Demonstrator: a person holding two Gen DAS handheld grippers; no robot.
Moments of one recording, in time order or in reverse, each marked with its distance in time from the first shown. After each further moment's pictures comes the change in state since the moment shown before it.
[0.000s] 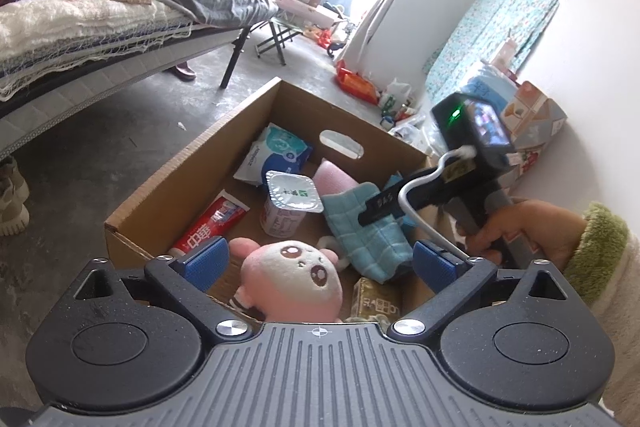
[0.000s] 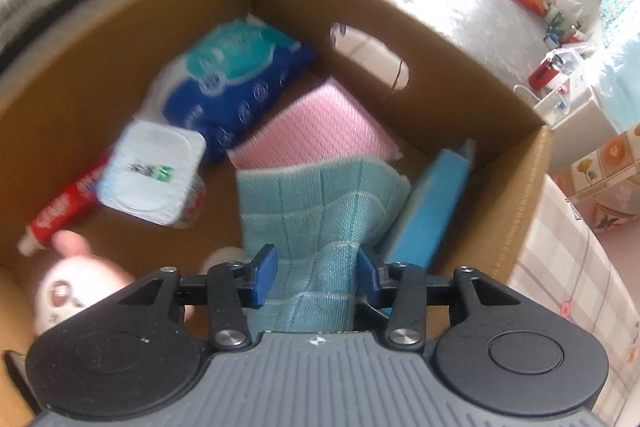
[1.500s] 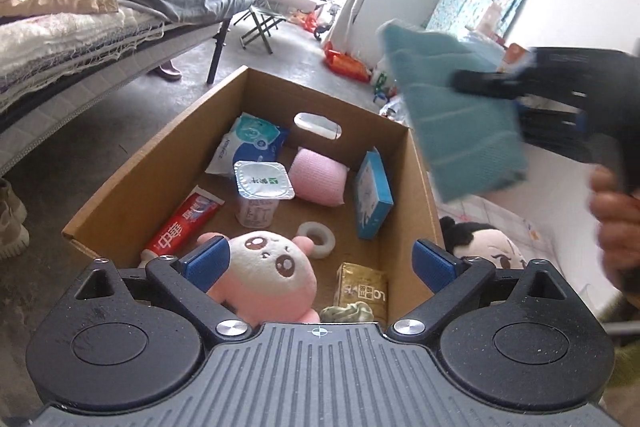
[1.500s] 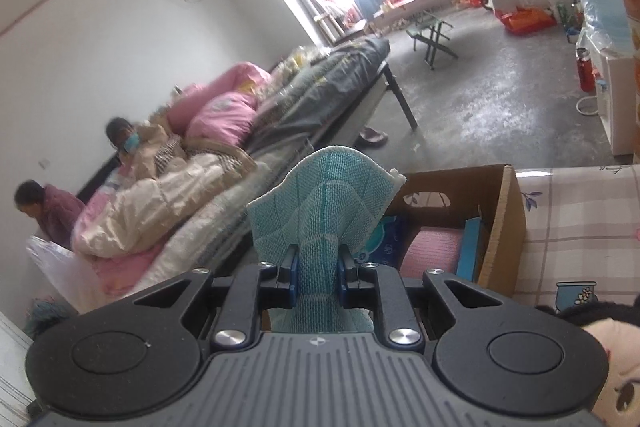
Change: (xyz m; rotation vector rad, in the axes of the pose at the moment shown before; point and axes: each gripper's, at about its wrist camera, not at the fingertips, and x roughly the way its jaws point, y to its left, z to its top) left arm 0.017 -0.039 -0.002 0.099 0.051 0.017; right arm -0.142 -0.090 -0.080 0.492 -0.556 0.532
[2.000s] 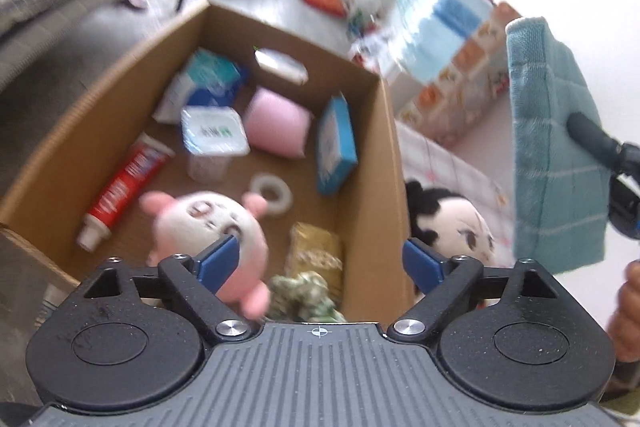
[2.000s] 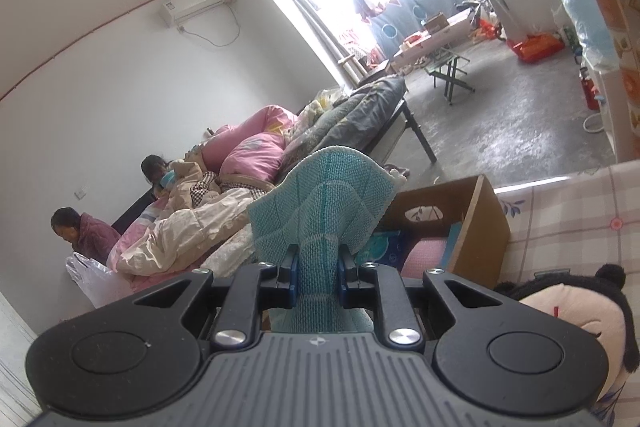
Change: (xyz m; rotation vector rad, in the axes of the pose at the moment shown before) left arm 0.031 -0.011 0.013 -0.053 0.226 -0.109; right arm -0.102 -0.029 -0.043 0.007 -0.164 0.113
